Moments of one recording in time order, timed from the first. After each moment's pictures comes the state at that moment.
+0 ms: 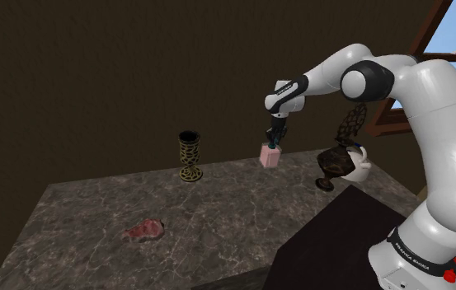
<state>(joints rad) -0.16 0.82 -0.16 -1.52 0.16 2.24 -0.19</state>
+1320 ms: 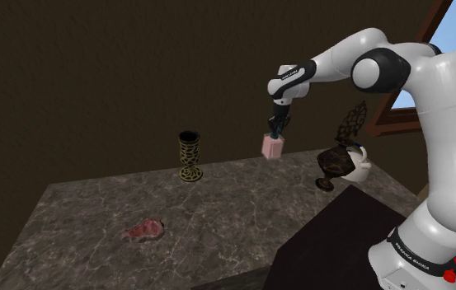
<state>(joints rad) -0.15 0.71 -0.18 -1.53 0.14 2.13 -0.19</state>
